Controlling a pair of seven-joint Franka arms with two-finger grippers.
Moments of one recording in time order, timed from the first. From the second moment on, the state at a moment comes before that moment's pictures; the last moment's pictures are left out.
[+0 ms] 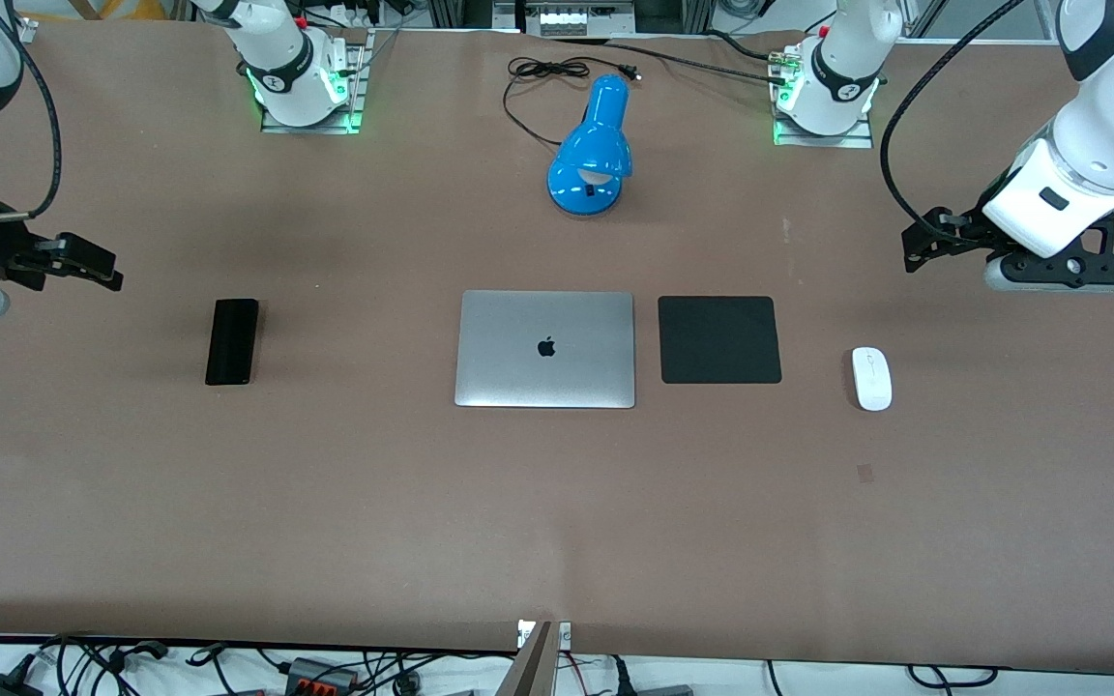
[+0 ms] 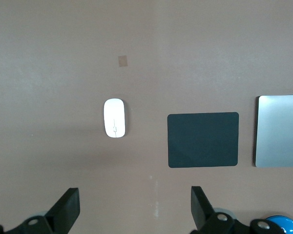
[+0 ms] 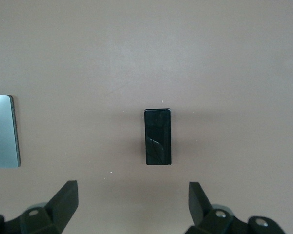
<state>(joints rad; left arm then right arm) 0.05 0.01 -0.18 -1.69 0.01 1.69 -0.13 0.00 0.09 -0.05 -1.67 0.02 1.72 -0.05</state>
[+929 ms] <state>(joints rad) 0.05 0.01 -0.18 -1.69 0.01 1.69 -0.13 0.00 0.11 -0.05 -1.67 0.02 1.73 -0.05</state>
